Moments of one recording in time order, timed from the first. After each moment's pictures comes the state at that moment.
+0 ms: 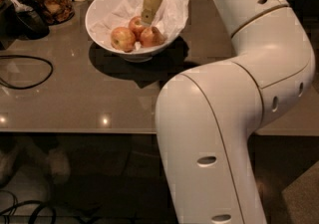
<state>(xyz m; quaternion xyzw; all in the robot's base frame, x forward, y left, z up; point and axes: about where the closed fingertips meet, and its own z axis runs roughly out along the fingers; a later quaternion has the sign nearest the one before) 0.724 0.008 0.969 -0.62 0.76 0.03 0.20</state>
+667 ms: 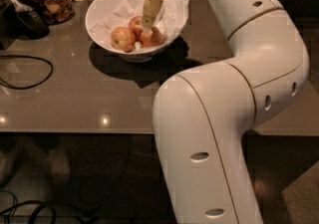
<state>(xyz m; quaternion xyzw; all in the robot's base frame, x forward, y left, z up) 0.727 0.011 0.952 -0.62 0.76 0.04 0.19</state>
